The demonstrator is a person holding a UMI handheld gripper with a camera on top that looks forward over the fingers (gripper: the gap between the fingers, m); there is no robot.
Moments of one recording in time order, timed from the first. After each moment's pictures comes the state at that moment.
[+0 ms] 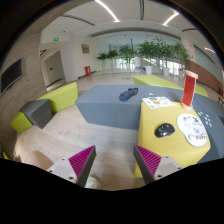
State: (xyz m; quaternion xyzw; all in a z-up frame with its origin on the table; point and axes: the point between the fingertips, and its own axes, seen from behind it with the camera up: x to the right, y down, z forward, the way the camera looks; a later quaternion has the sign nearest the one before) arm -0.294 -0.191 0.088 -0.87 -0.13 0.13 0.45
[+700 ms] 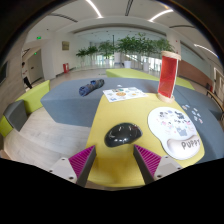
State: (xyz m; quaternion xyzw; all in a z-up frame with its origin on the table) arm -0.168 -0.060 -0.005 -0.89 -0.06 0.05 0.44
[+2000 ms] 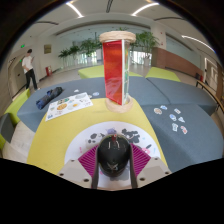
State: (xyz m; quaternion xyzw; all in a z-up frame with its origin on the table) arm 0.049 0.065 -0.016 -0.90 0.01 0.02 0.43
